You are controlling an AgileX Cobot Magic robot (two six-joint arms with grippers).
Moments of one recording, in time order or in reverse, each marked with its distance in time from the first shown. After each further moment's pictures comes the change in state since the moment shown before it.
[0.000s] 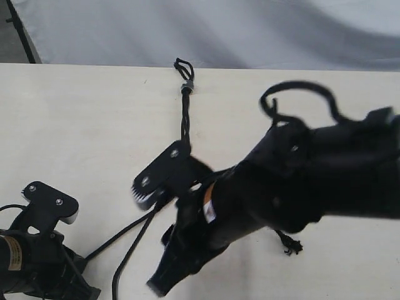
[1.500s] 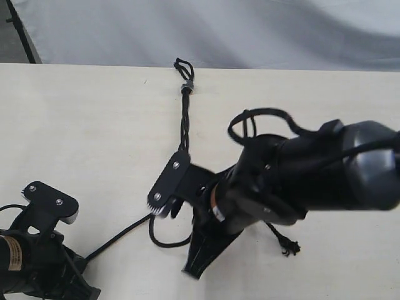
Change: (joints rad) left arm 0.000 0.000 0.000 0.000 0.000 0.000; right arm -0.051 0.110 -0.002 -0.360 -0.025 0.086
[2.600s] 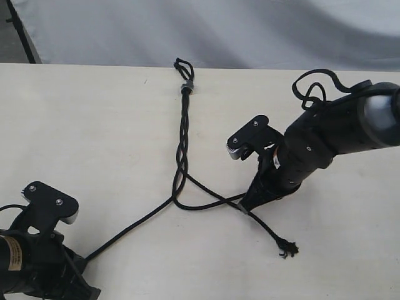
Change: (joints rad) left arm 0.000 0.000 0.000 0.000 0.000 0.000; right arm -0.399 0.147 -0.019 0.007 -0.050 -0.012
